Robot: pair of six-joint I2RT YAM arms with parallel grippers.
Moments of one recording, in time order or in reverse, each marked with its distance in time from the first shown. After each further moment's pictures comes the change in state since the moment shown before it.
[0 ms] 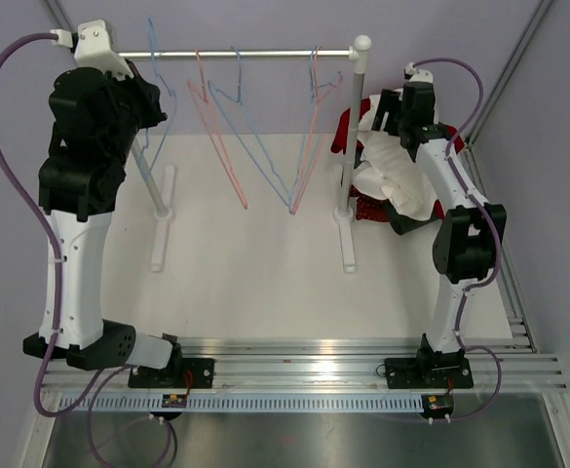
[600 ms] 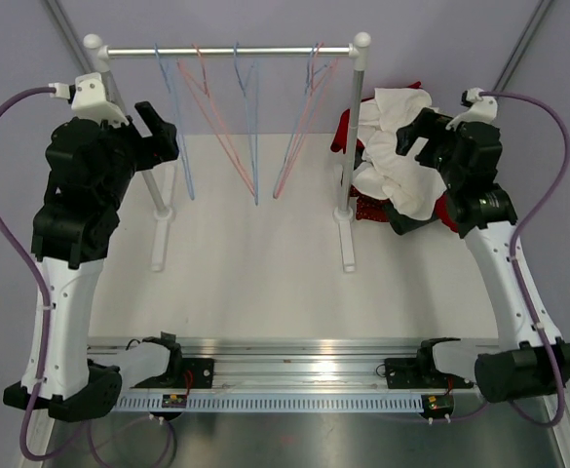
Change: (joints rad) left arm 0.000 -0.211 -0.333 0.050 0.000 -0.026; right arm 0.000 -0.764 -0.619 0.061 -0.077 0.124
